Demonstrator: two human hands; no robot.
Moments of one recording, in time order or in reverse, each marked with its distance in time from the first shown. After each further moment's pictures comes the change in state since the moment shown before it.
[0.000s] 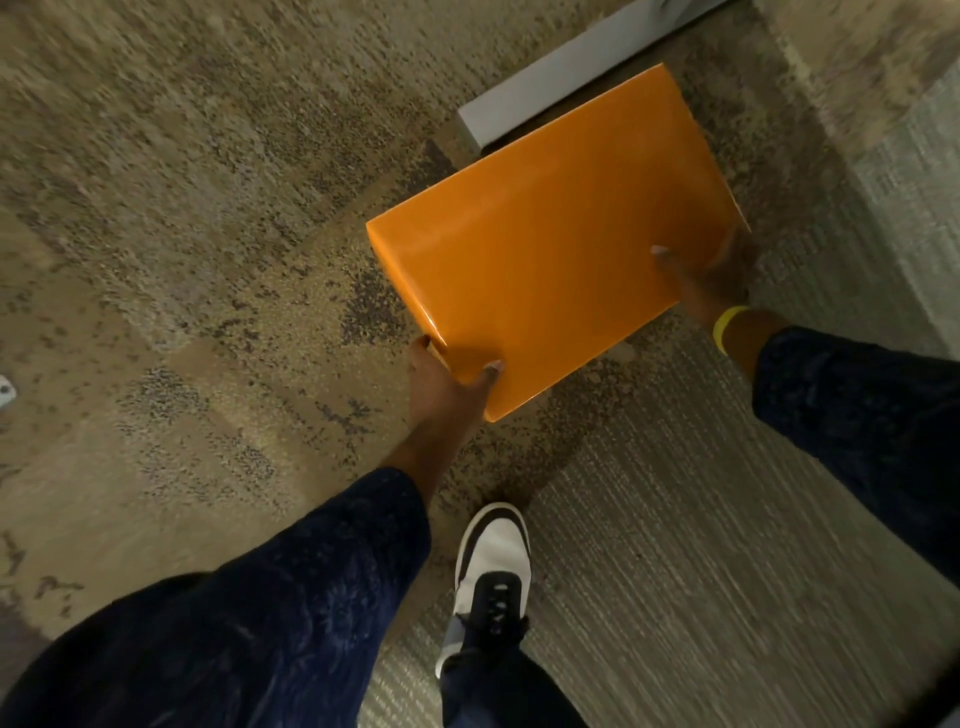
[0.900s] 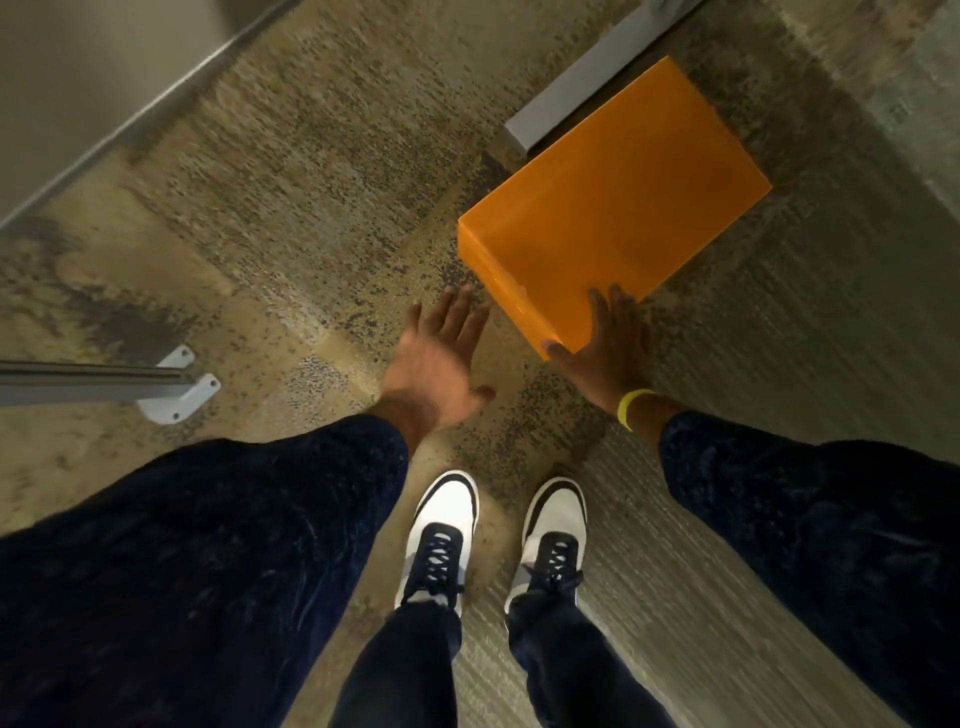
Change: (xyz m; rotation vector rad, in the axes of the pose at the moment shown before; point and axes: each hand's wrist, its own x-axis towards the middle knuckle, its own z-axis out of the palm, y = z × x) left_hand -0.067 0.043 -0.172 1.532 -0.224 0.843; right_hand -0.249 -0.031 0.082 -0.310 -0.226 -0.253
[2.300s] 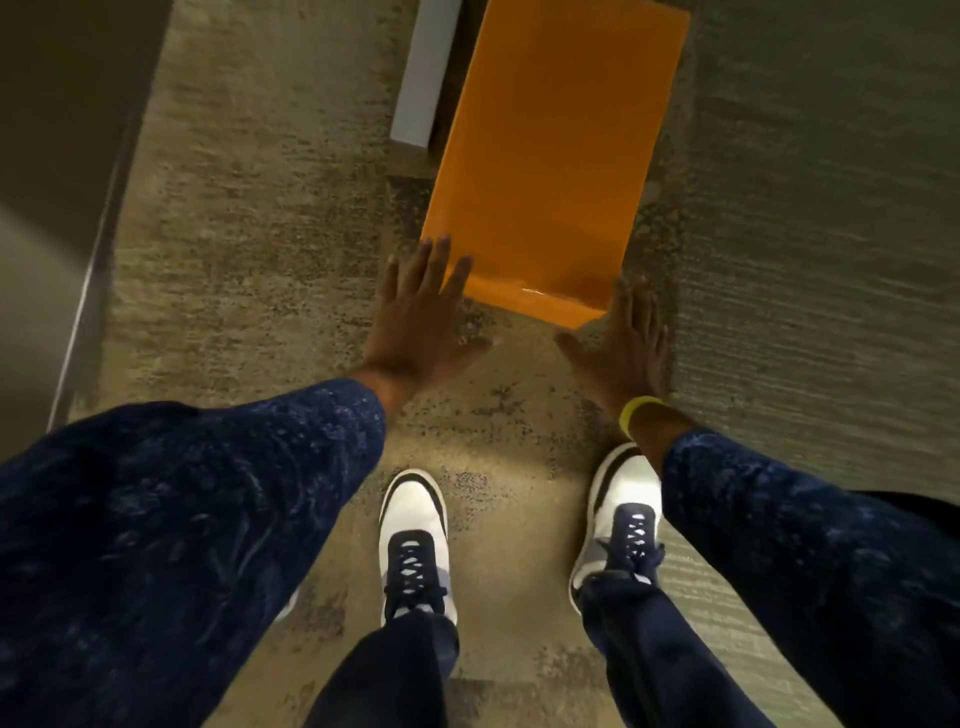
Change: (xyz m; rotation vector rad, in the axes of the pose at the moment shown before) left_hand 0.112 -0.094 -0.010 0.111 0.006 0.435; right_hand -0.028 -0.069 0.074 0.367 0.318 0.568
